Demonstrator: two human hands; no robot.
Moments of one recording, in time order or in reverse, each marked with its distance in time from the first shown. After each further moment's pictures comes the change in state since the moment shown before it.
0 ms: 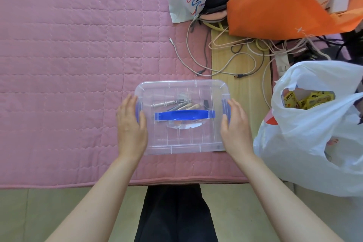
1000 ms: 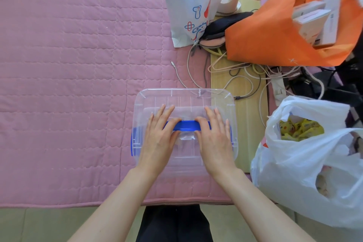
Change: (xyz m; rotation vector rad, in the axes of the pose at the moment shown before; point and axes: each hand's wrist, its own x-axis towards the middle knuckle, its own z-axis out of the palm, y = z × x) left_hand 0.020 0.056 0.015 0.118 -0.201 0.462; right_hand 0.012 -0.065 0.004 -0.341 -0.039 -0.307
